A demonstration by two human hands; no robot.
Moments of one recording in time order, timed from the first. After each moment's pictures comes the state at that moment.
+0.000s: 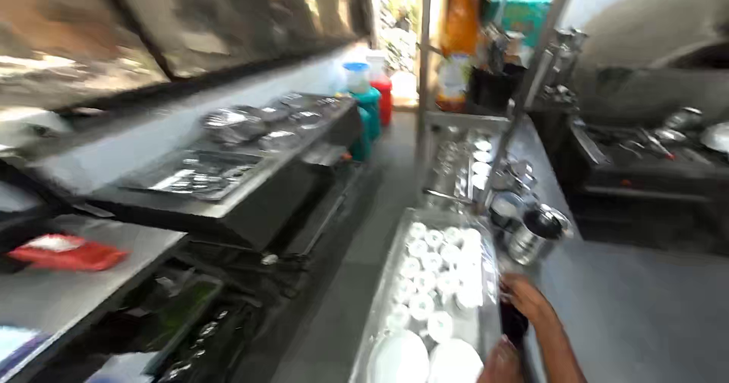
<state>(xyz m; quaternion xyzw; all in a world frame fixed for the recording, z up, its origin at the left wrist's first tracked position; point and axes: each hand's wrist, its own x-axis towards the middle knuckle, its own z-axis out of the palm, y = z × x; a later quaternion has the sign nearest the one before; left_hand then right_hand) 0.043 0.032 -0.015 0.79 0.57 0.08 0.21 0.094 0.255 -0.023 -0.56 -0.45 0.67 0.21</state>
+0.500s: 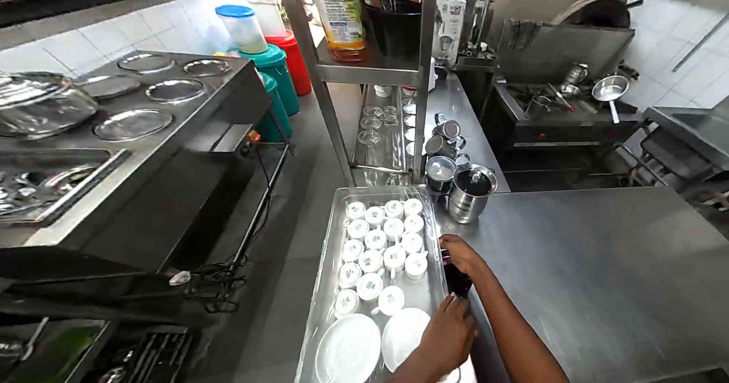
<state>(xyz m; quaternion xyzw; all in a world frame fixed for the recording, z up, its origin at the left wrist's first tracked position) 0.022 0.057 -0.006 0.83 0.48 0.09 0.27 0.095 0.250 -0.039 -0.52 -0.48 0.68 0.18</state>
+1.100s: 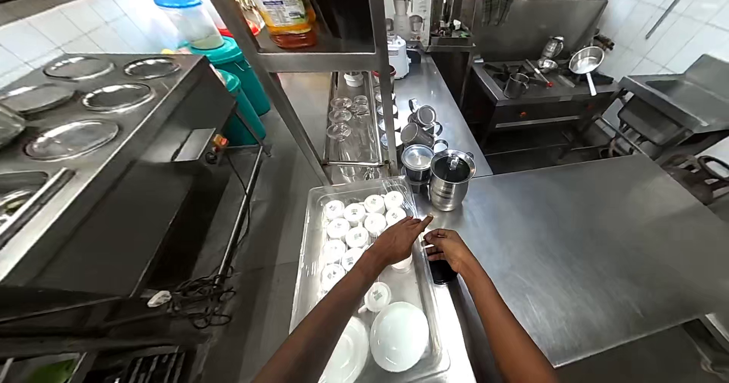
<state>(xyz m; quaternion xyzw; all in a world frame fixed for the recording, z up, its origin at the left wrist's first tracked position) -0.086 0.221 0.003 0.88 0.44 0.09 0.14 0.116 0.217 -0.016 -0.51 -0.40 0.71 0.27</state>
